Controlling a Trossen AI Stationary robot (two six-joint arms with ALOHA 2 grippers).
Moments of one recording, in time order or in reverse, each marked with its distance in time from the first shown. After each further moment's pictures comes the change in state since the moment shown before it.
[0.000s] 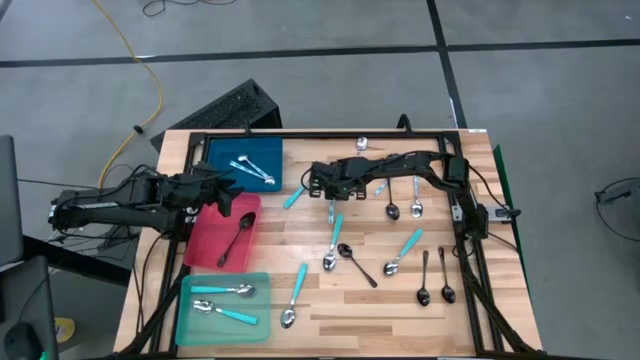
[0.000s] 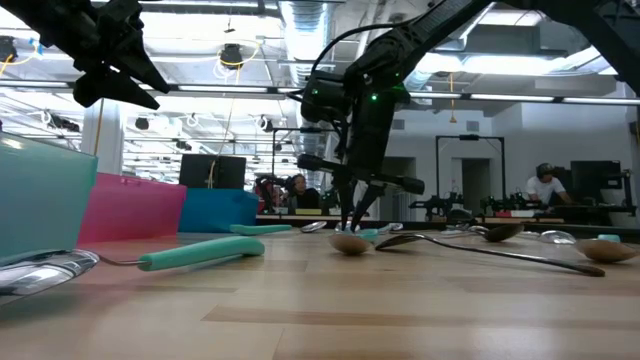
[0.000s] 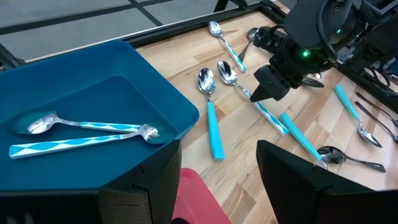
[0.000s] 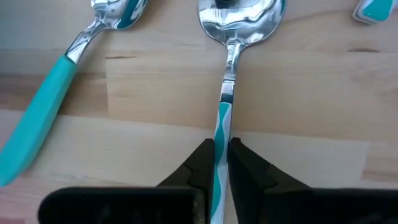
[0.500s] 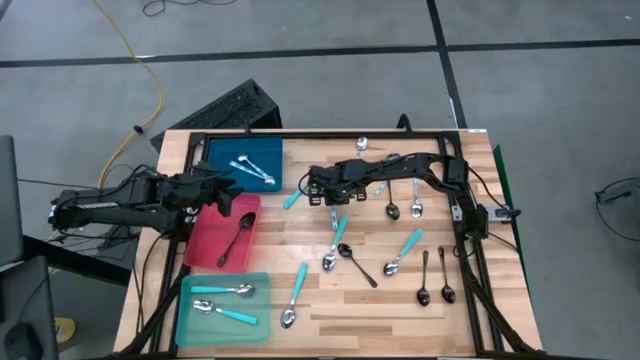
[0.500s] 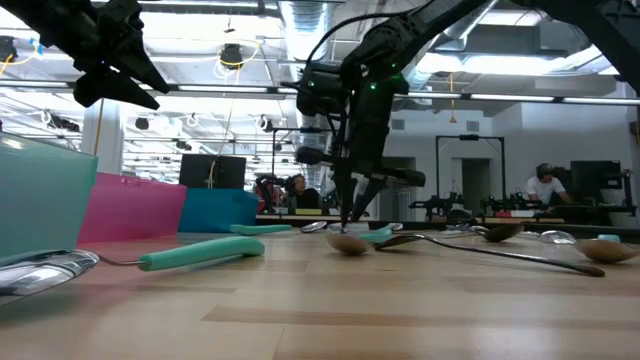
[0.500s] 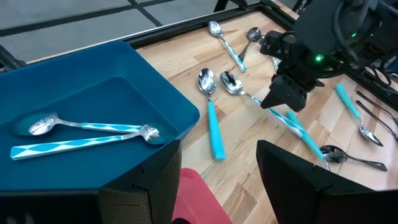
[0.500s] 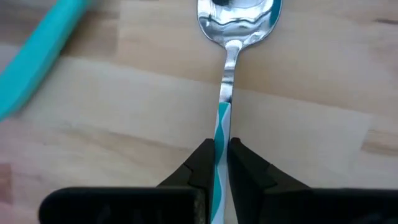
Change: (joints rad) left arm 0.000 0.000 0.000 0.000 -0.001 0.008; right arm 0.025 0.001 0.046 -0.076 -0.045 -0.110
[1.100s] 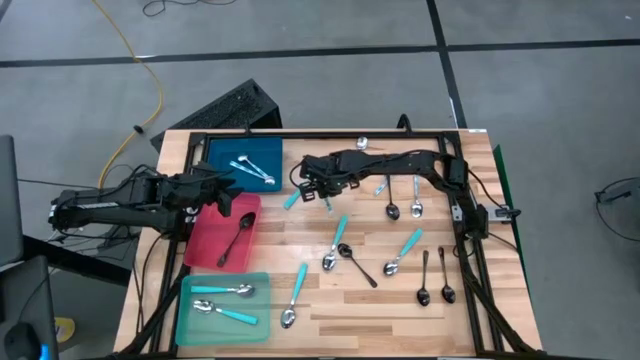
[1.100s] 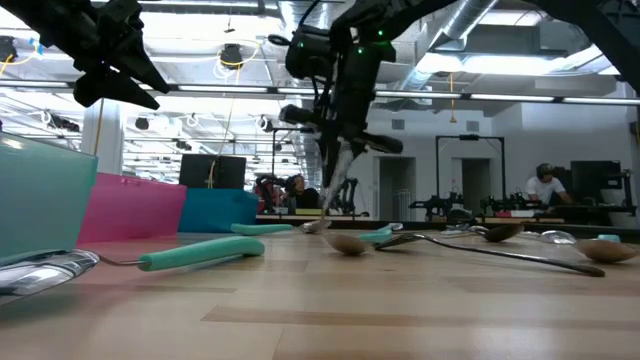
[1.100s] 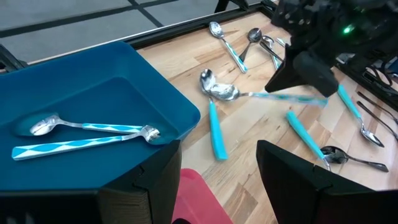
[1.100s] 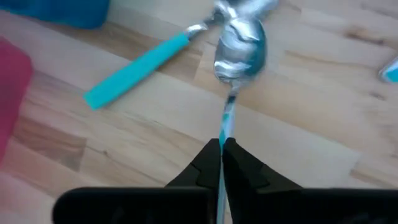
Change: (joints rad) left arm 0.000 0.000 0.000 0.000 -0.003 0.000; right arm 0.013 0.000 0.207 -0.127 0.039 -0.184
